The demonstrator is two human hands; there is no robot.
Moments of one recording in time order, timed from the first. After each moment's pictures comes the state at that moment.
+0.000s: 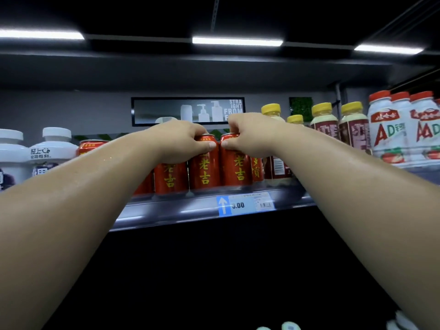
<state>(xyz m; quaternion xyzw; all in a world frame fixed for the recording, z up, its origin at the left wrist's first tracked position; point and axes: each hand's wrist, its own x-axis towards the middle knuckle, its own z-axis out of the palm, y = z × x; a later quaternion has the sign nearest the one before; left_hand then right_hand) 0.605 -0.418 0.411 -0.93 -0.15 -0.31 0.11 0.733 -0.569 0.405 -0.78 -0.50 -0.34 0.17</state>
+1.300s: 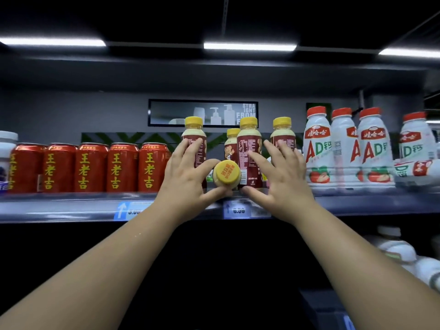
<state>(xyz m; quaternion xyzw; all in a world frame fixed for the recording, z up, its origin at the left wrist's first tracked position) 0.751 -0.550 0.305 -0.83 -0.12 -0.53 0.14 0.929 -0.718 0.301 -0.68 -0.48 -0.49 0.24</state>
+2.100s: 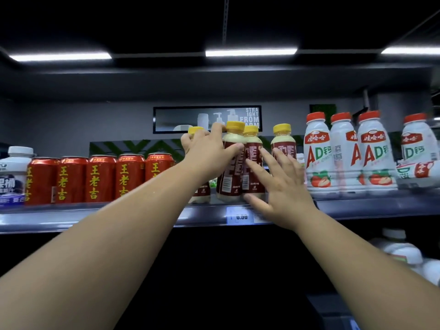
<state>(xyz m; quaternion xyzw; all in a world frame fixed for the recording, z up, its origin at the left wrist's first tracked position) 0.786 -0.584 0.391 -0.82 -0.21 -0.52 0.09 0.922 -0.719 0.298 -0.67 -0.50 -0.50 0.22</state>
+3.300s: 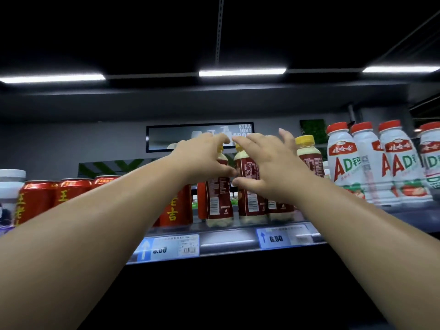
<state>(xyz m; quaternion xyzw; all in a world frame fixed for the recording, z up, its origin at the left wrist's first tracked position) 0.735 -0.538 0.432 -0.88 -0.14 -0.41 0.17 0.875 -0.673 0.383 -0.65 -0.49 -0.55 0.18</state>
